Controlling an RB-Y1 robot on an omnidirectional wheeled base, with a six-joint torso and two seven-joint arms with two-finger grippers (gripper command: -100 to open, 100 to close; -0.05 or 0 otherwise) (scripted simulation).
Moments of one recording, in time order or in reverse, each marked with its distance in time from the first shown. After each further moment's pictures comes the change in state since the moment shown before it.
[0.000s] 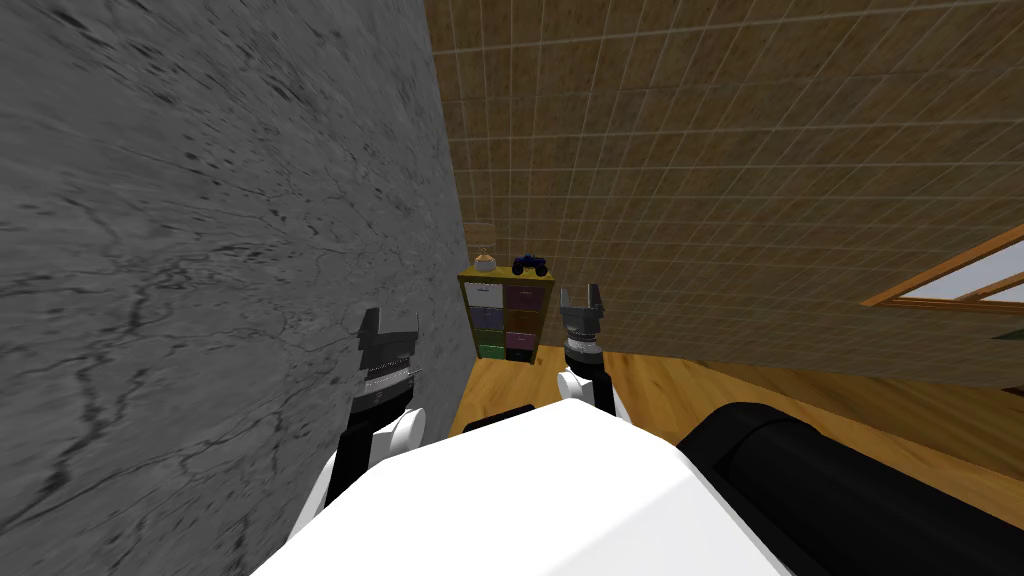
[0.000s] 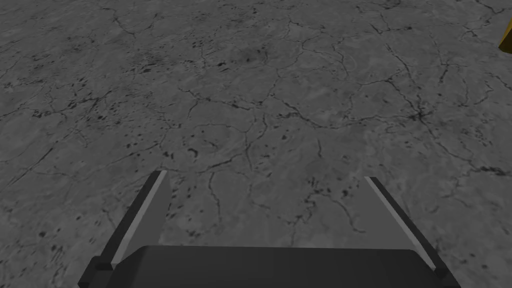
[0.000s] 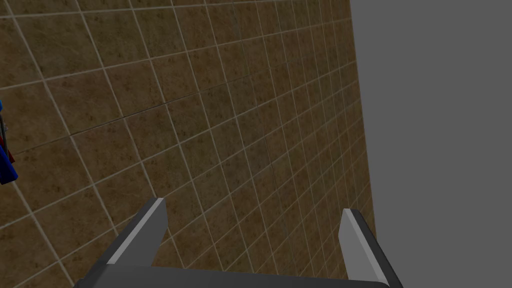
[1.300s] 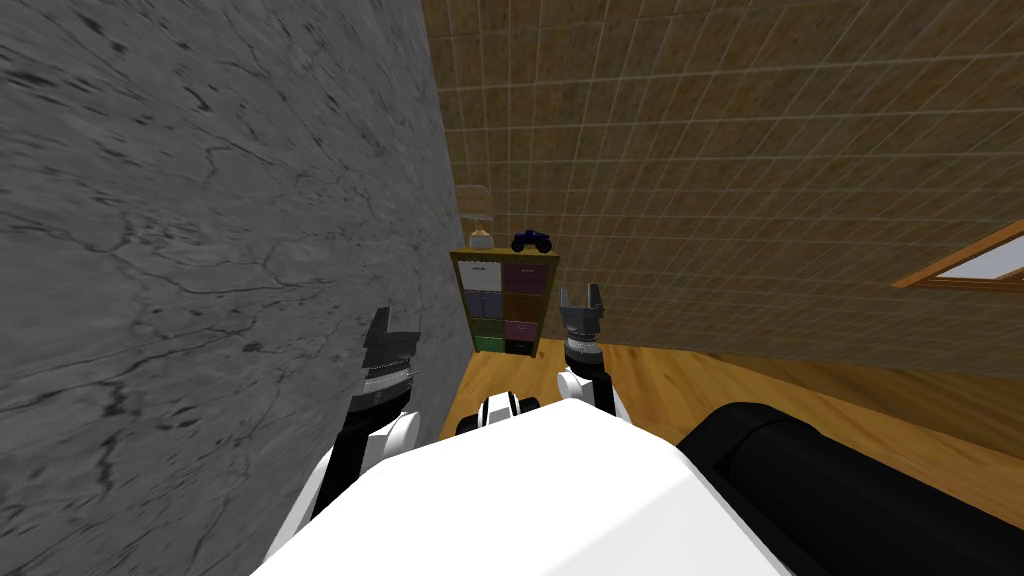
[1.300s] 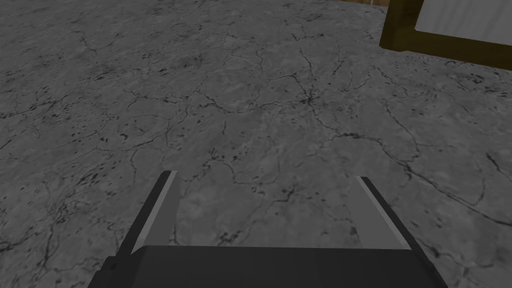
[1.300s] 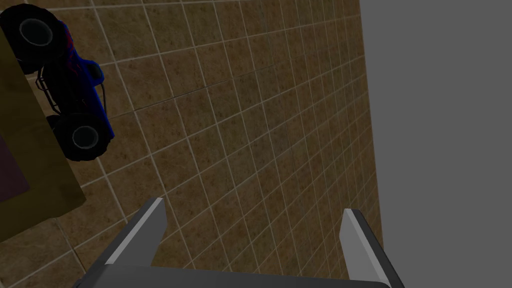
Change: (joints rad) left arm -0.005 0.084 -0.003 -0.007 -0.002 0.024 -0.002; right arm 0.000 0.000 0.000 0.000 0.000 0.000 0.000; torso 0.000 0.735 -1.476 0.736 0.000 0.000
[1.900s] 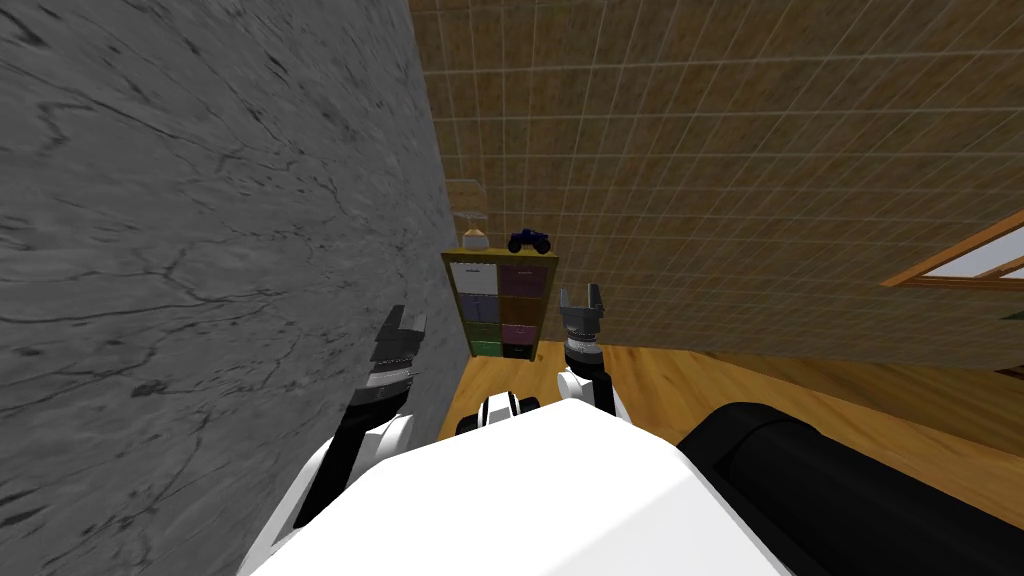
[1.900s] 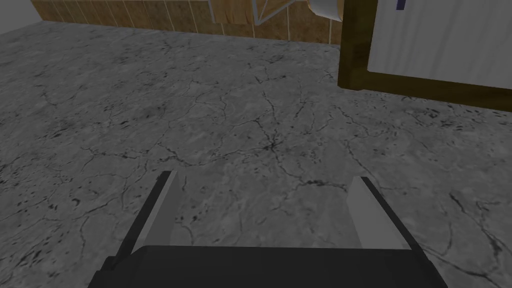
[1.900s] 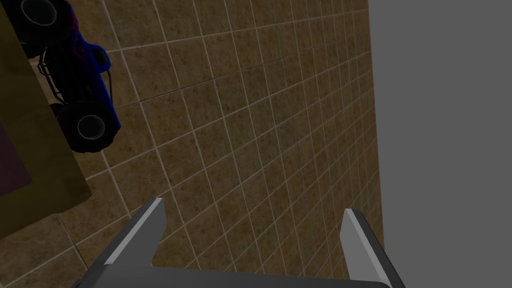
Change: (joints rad) left arm -0.016 0.112 -0.011 -0.021 -0.006 0.099 -0.006; right arm 0.000 0.000 0.000 0.000 0.000 0.000 0.000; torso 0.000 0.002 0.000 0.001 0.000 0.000
